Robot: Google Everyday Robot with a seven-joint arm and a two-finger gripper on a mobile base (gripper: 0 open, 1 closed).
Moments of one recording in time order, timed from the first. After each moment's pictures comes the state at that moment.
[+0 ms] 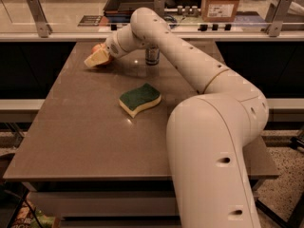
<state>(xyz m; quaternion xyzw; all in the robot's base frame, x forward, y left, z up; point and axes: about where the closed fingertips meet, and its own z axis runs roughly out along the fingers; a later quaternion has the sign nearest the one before) 0.818 0.190 0.830 -0.48 0.73 0.26 0.41</state>
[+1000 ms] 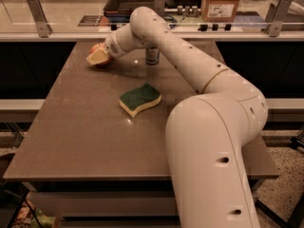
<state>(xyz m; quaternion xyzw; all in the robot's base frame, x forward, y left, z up) 0.818 0.190 0.833 -0.48 0.73 0.26 0.41</state>
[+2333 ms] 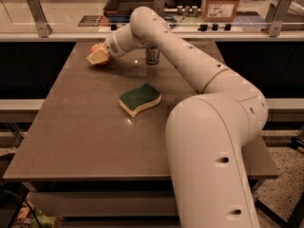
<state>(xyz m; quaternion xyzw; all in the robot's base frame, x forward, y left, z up) 0.818 0.190 0.834 -0.48 0.73 0.26 0.41</state>
